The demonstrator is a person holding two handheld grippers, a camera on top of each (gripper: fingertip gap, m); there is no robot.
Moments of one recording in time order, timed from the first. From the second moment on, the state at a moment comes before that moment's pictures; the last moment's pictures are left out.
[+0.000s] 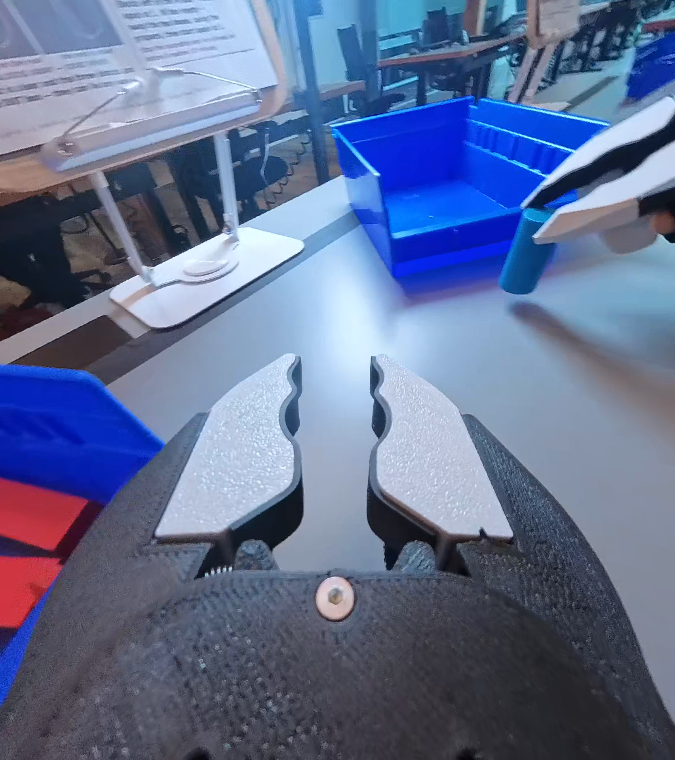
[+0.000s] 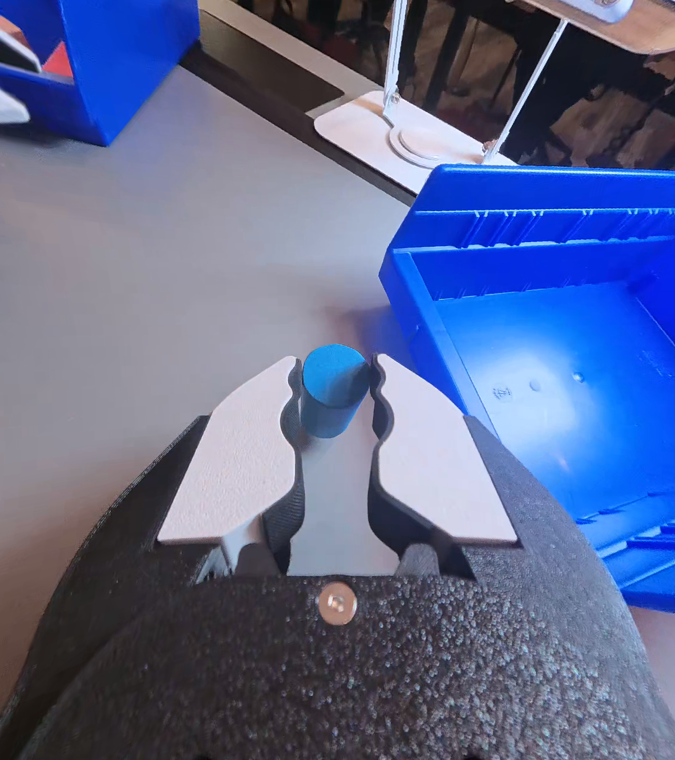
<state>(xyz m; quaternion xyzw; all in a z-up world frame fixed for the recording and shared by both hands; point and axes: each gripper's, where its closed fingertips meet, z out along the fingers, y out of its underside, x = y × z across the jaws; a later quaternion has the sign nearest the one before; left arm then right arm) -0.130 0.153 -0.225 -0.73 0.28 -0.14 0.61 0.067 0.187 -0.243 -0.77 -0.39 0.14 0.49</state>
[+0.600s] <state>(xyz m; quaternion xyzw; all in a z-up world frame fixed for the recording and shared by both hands) -0.228 0.185 -0.191 -0.73 0.16 -0.07 0.66 0.038 0.165 -0.264 -0.75 -0.44 0.21 0.44</state>
